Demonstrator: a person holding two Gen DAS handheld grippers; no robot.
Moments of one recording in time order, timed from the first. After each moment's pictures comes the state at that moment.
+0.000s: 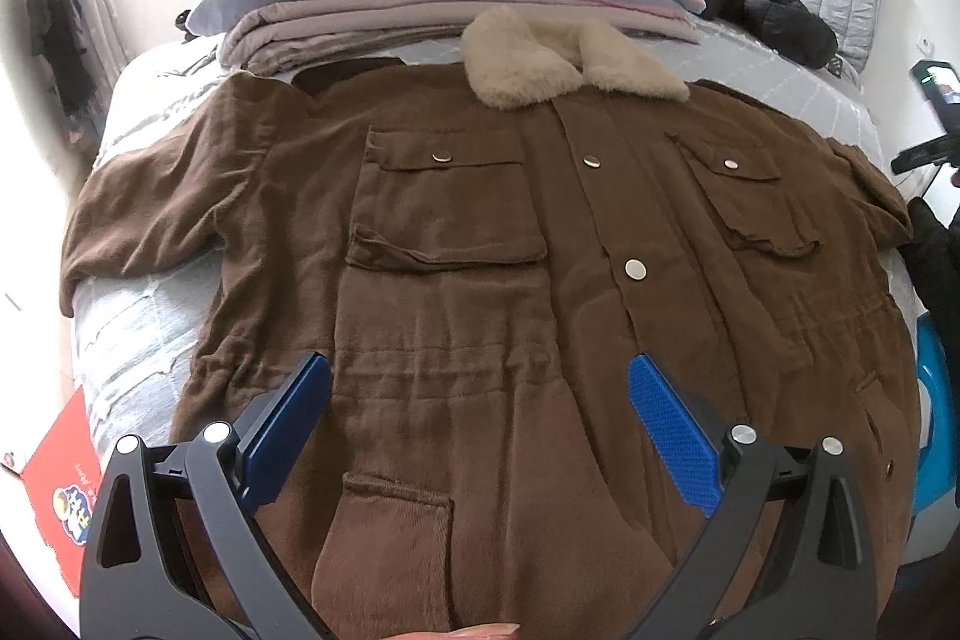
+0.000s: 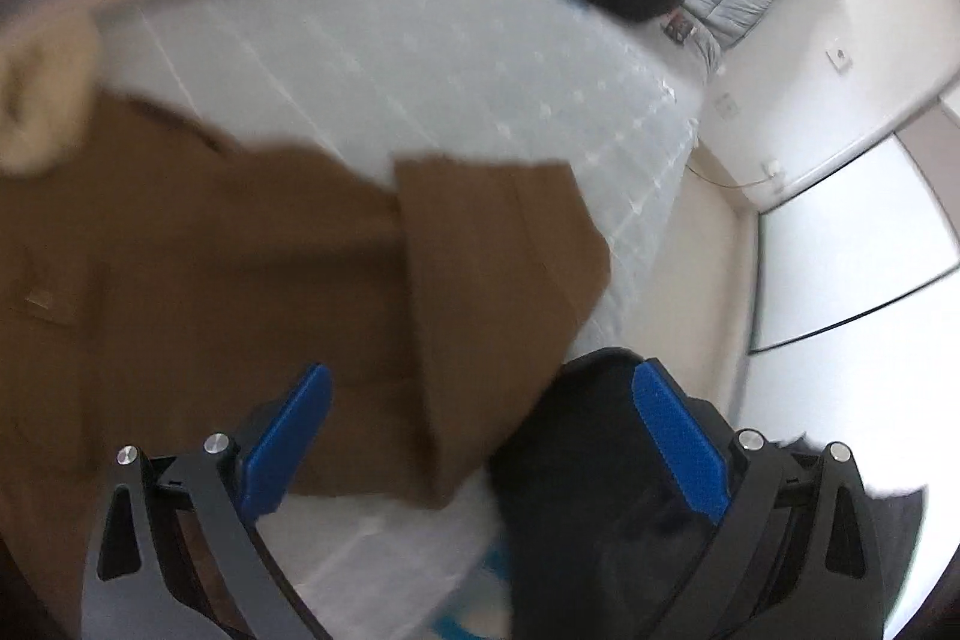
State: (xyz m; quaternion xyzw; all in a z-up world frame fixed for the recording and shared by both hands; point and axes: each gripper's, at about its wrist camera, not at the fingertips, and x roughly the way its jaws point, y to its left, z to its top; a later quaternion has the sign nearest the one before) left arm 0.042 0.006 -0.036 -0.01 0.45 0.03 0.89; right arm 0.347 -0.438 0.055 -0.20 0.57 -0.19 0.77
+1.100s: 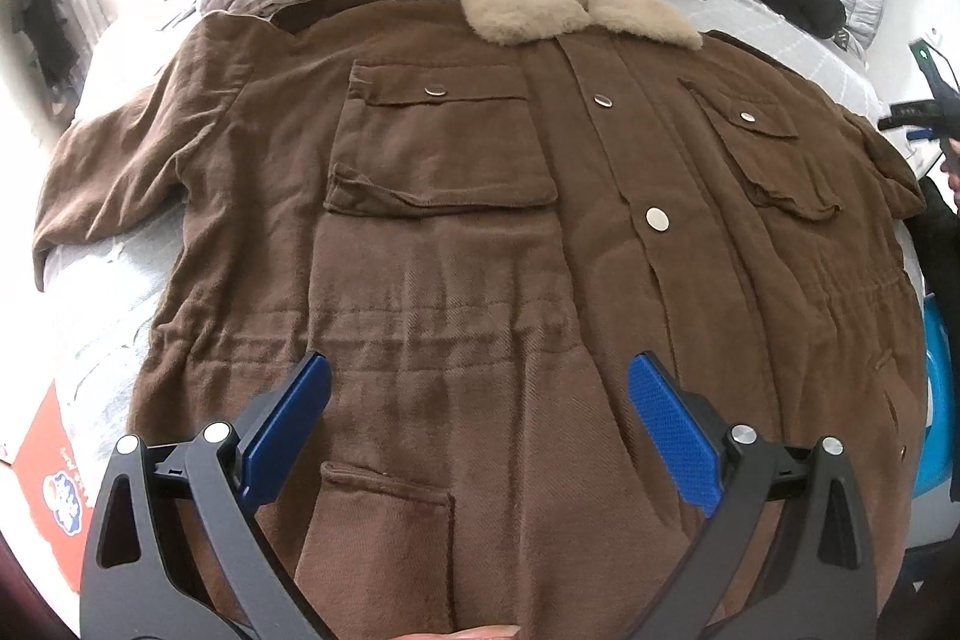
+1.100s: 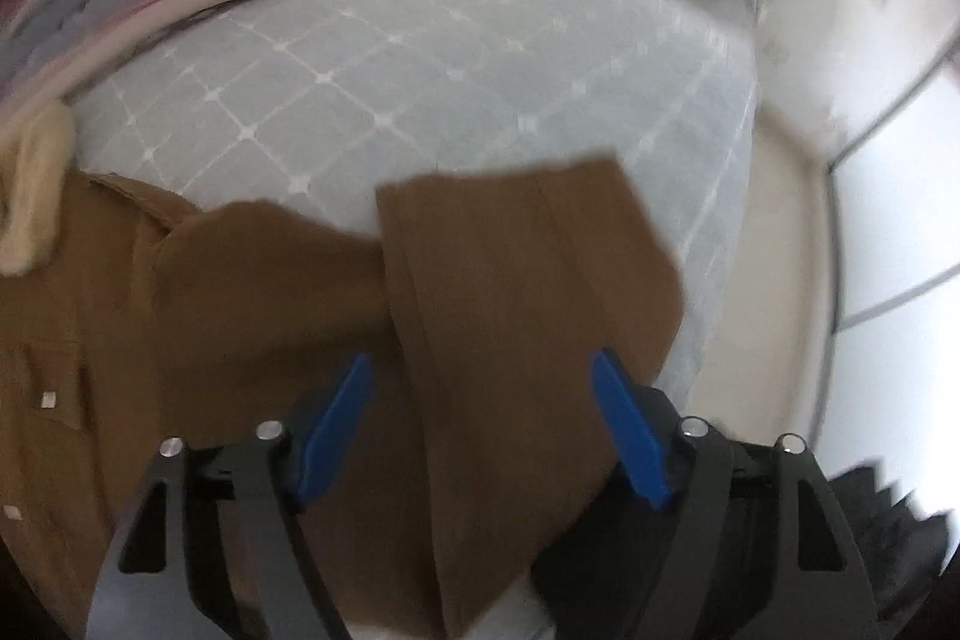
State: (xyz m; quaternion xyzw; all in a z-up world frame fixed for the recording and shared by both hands) left arm 0.058 0.012 -0.066 -0.02 0.50 0.02 0.87; right arm 0.391 -0.482 0.055 -0.09 0.54 -0.13 0.82
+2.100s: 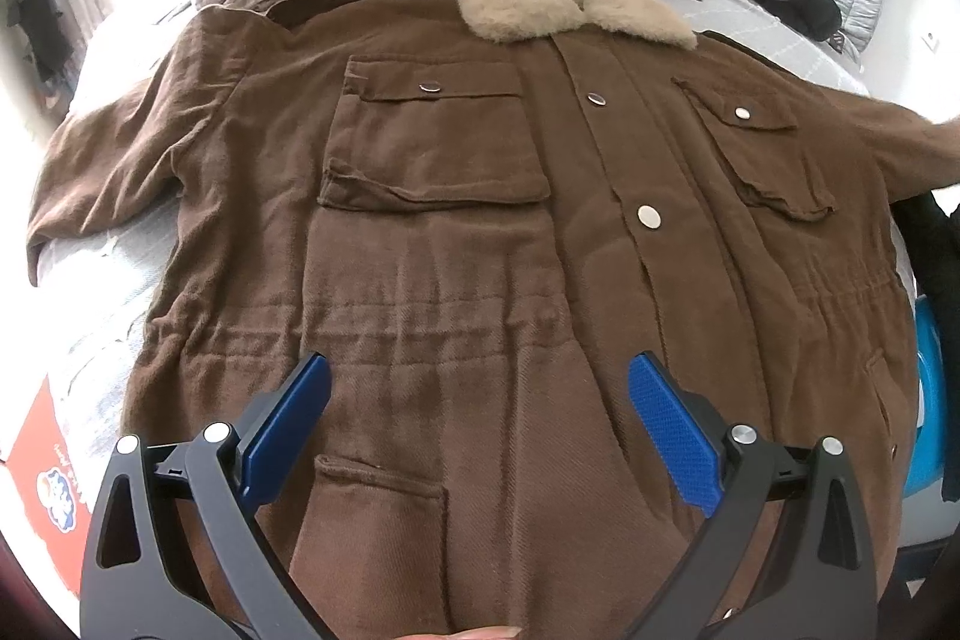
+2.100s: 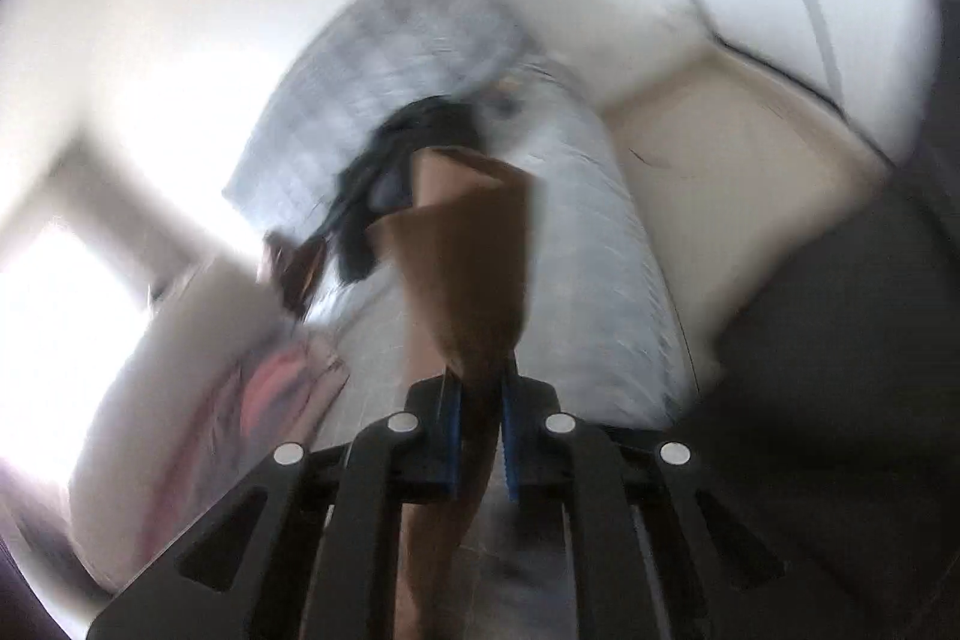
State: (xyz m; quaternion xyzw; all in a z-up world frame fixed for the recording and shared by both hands) left arm 0.053 0.012 -0.064 -0.03 0.50 0.01 0.86; right arm 0.160 -0.693 0.120 0.46 0.22 -0.19 0.84
